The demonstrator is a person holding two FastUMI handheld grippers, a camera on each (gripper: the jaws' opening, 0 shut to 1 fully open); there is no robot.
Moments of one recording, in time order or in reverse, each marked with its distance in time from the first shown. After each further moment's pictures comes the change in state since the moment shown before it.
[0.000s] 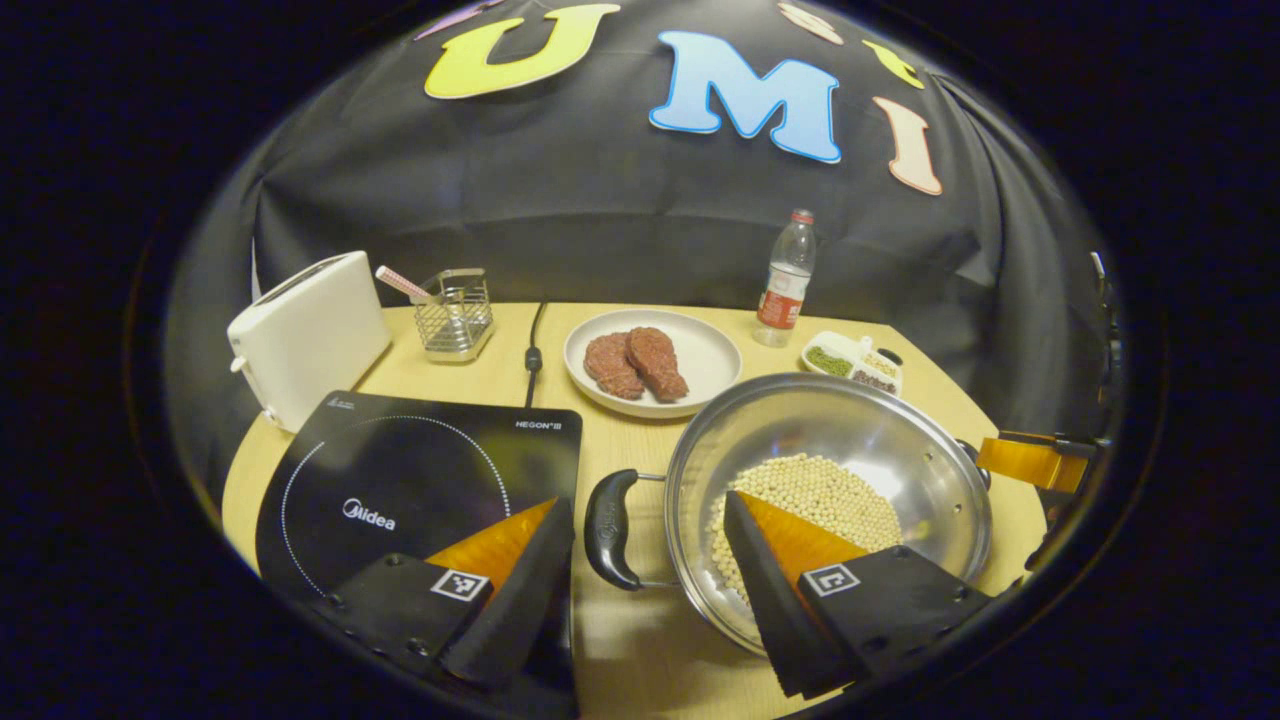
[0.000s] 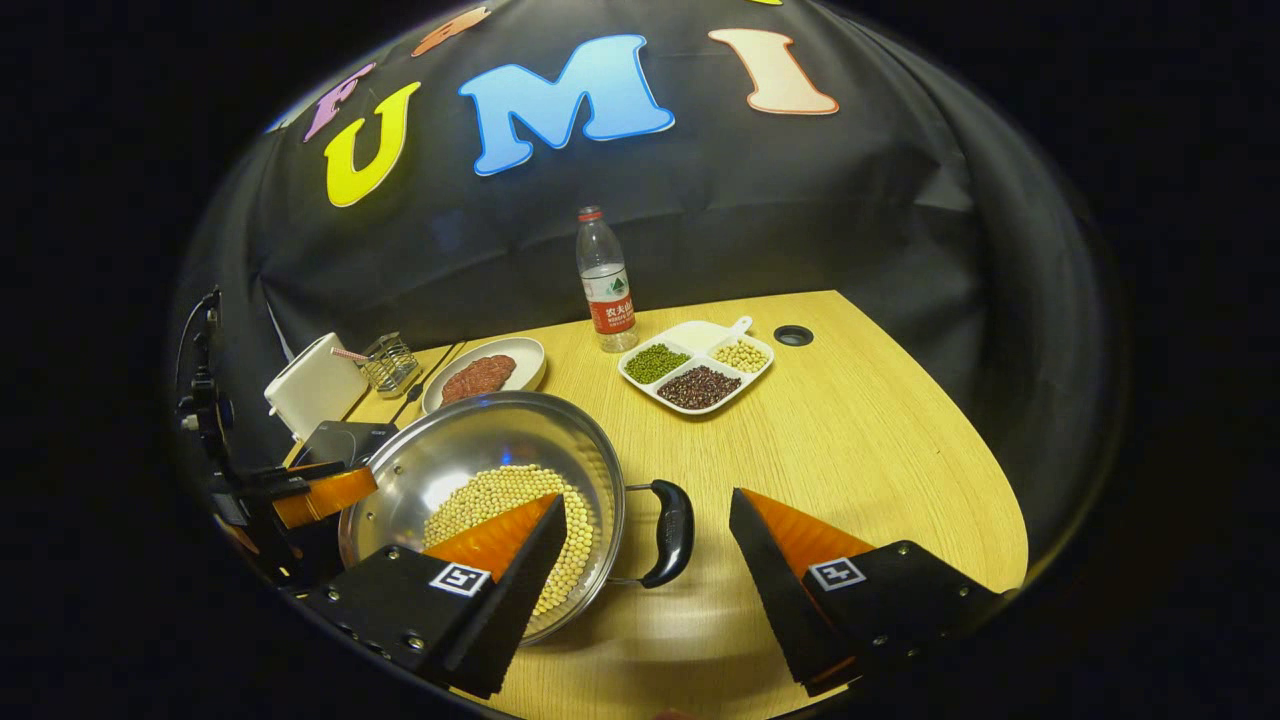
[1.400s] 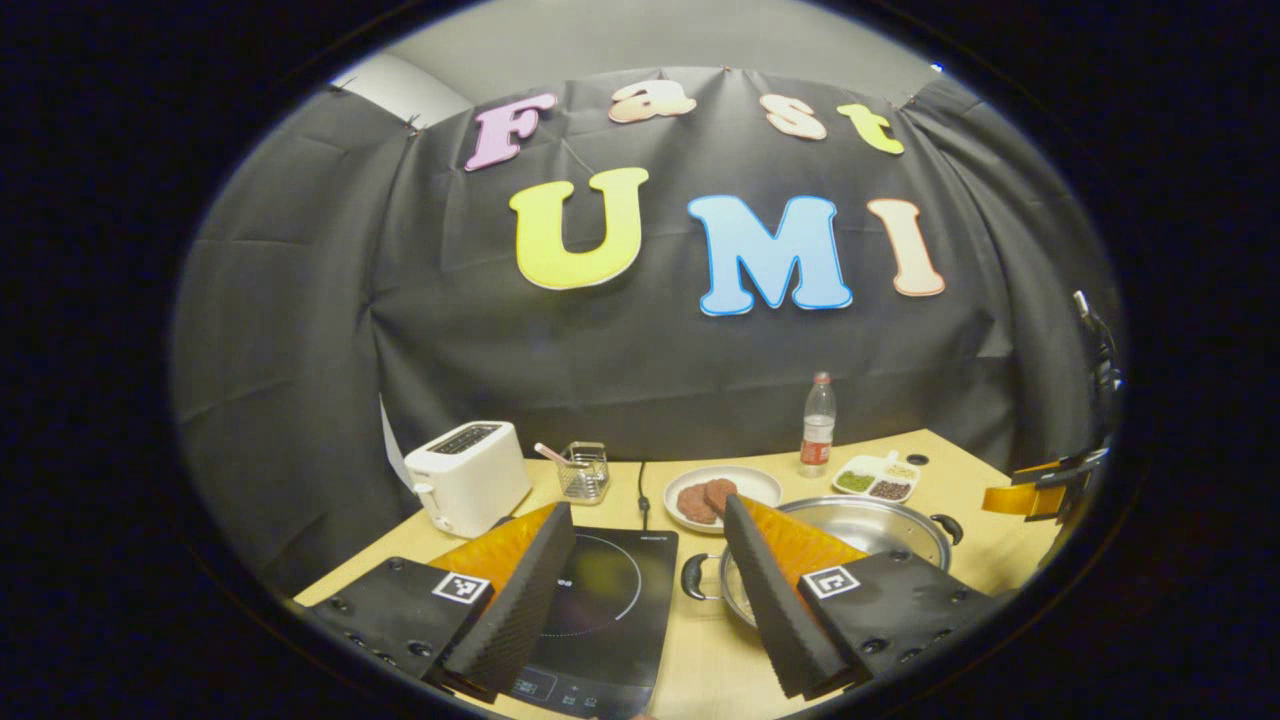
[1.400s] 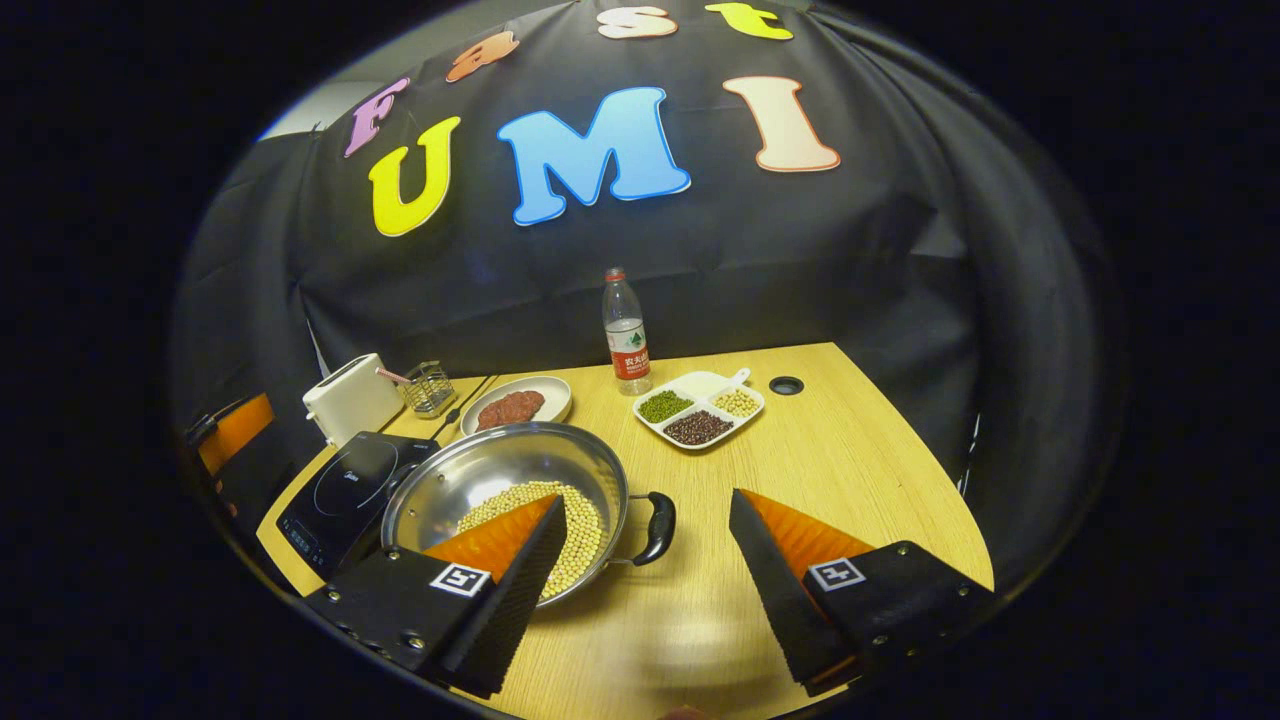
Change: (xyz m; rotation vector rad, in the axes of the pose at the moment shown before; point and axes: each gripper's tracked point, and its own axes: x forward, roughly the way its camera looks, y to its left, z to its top) left arm -0.195 0.013 0.081 0.079 -0.455 0.261; right arm -0.068 -0.004 0.025 -0.051 -0.146 0.058
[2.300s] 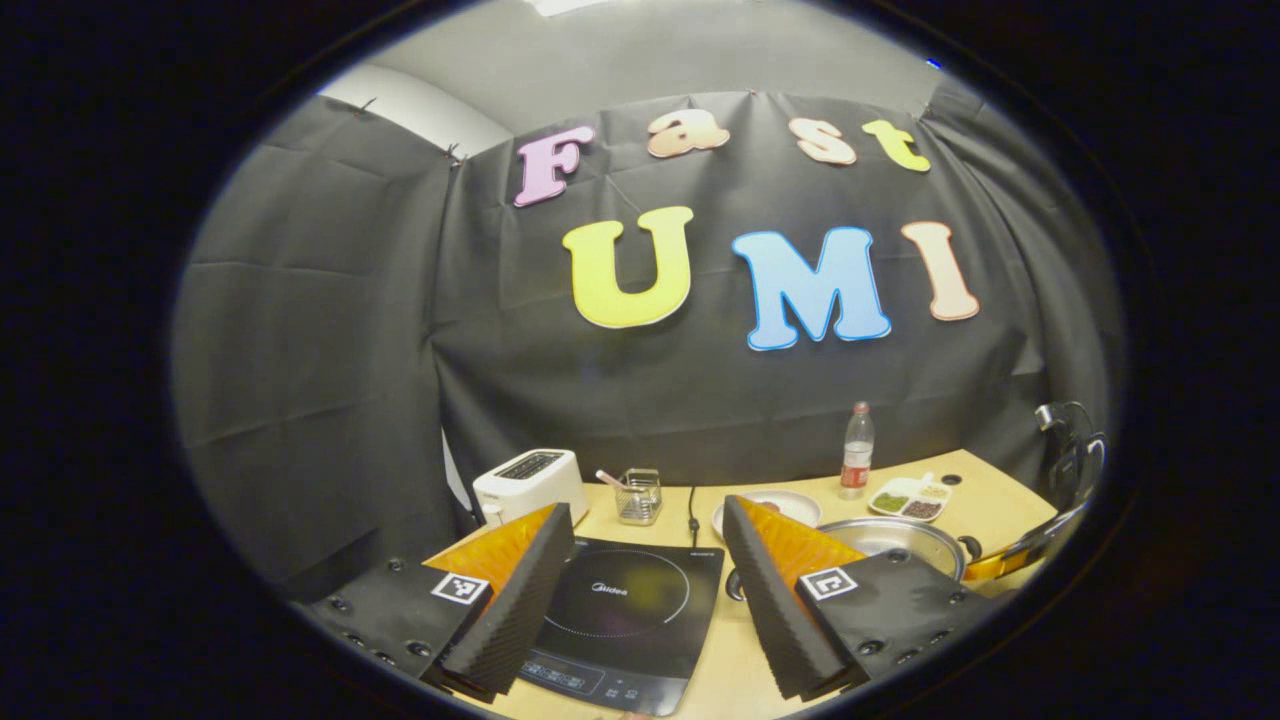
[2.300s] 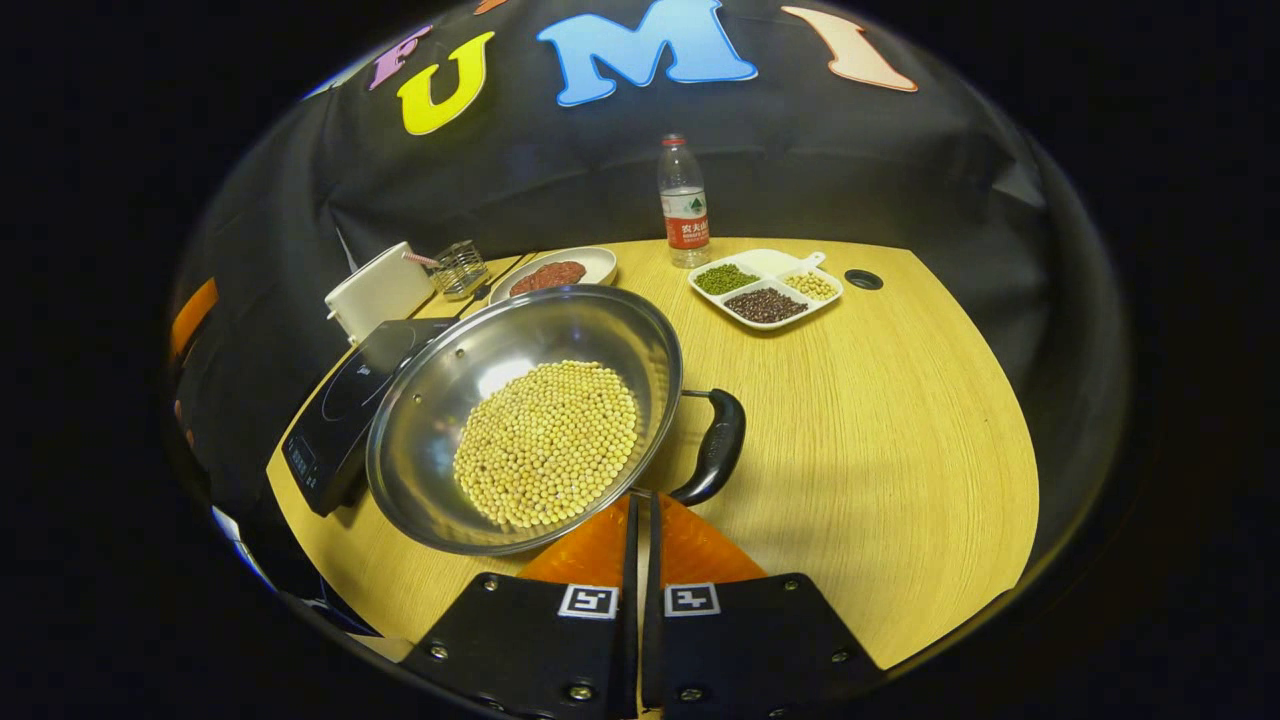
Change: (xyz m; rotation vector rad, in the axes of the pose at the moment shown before) left arm -0.063 0.035 0.038 0.017 -0.090 0.170; right arm 0.031 0.020 -0.089 -0.068 0.329 0.127
